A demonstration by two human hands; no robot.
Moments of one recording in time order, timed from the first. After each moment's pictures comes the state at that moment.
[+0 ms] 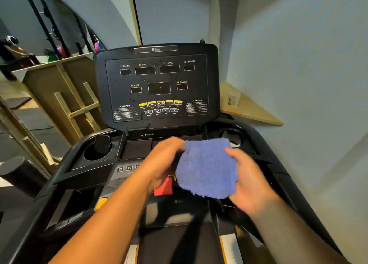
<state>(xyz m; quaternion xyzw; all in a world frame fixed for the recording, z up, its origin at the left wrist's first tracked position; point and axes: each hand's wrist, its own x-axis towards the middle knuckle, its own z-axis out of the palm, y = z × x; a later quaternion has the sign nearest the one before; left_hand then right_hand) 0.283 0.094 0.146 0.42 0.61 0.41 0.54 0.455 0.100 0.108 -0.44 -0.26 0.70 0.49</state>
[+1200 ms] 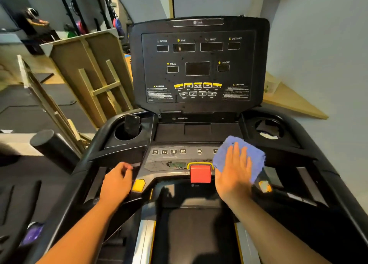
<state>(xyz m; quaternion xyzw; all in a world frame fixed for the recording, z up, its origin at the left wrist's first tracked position) 0.039 0.045 -0.040 0.42 0.83 0.32 0.17 0.354 0.139 -0.047 -0.68 -0.71 0.04 0.17</state>
